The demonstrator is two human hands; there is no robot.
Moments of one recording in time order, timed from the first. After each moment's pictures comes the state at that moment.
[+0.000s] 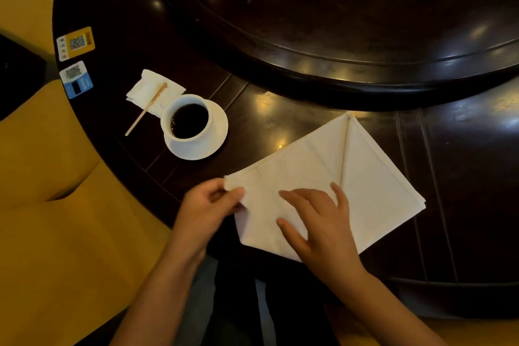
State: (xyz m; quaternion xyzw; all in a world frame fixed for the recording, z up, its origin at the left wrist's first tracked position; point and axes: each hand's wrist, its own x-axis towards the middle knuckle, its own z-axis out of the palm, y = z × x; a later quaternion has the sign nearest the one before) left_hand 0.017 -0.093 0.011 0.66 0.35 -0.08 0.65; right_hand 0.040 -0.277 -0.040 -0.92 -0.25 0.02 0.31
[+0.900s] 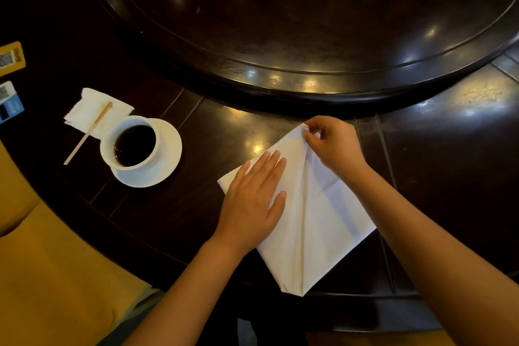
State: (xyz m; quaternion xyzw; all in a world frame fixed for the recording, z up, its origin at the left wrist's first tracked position) left_hand 0.089 -0.172 -0.068 0.97 -0.07 0.02 0.25; right_hand 0.215 -0.324 -0.052 -0.93 -0.08 0.09 0.35
